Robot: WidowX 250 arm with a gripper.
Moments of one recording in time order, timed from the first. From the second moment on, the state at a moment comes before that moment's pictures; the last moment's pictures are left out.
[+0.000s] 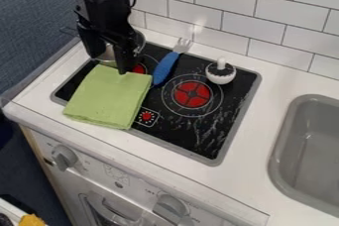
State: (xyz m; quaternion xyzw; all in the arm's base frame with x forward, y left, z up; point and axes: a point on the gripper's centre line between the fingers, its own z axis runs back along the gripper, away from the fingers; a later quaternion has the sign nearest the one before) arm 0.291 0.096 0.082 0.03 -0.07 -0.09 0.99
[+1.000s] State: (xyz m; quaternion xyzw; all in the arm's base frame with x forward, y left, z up) arm 0.365 0.112 0.036 -0.01 -0.02 -0.04 1.00
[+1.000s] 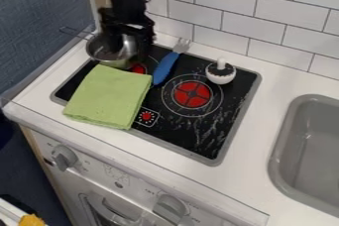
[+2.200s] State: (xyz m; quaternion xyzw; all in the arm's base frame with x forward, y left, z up) arm 0.373 0.105 0.018 0.03 0.00 -0.04 1.00
